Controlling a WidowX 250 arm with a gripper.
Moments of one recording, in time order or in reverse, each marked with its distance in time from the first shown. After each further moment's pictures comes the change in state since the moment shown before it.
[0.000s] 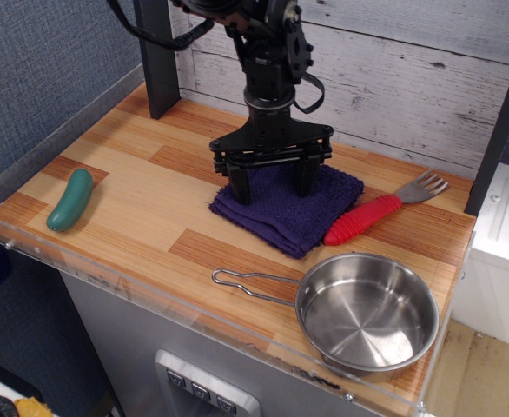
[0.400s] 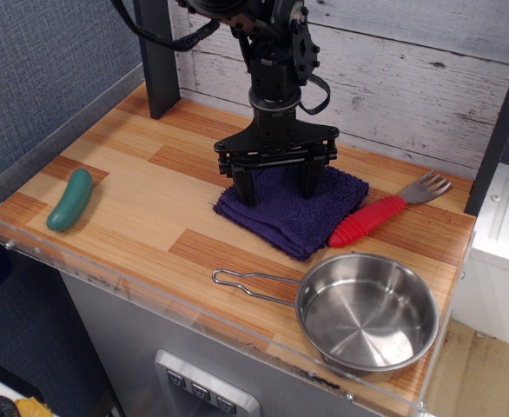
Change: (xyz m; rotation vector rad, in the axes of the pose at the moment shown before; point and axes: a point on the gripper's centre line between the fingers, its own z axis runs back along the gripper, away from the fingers) arm 0.000 0.000 0.001 0.000 -0.002 0.010
